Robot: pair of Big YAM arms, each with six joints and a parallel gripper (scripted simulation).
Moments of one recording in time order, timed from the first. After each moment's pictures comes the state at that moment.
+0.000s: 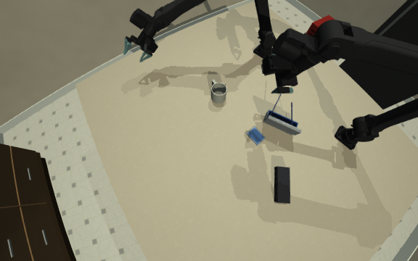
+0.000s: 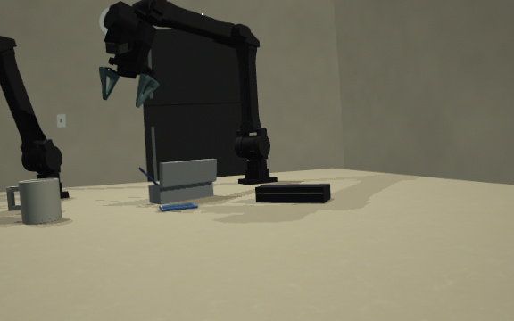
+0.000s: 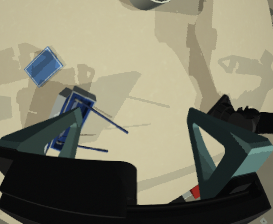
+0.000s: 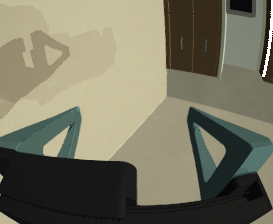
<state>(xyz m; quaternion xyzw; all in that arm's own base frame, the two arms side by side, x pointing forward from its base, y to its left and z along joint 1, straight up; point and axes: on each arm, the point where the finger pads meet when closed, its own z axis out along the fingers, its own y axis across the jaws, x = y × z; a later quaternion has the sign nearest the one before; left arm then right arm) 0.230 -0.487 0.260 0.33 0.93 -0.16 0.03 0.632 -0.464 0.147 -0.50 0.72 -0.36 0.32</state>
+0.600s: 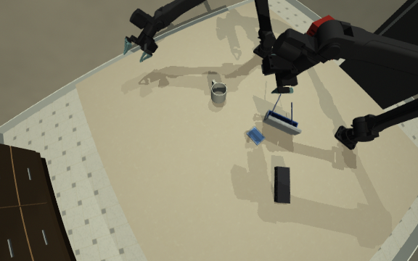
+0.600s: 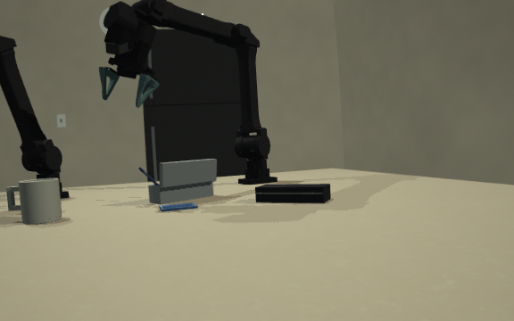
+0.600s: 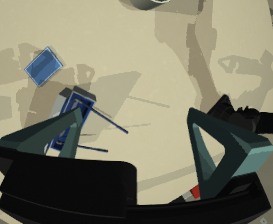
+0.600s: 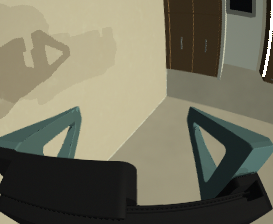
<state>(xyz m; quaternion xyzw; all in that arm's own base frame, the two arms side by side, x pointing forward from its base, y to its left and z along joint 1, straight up) 0.230 -0.487 0.260 0.33 0.93 -0.16 0.03 0.632 -0.464 0.147 -0.50 0.72 -0.36 0.32</state>
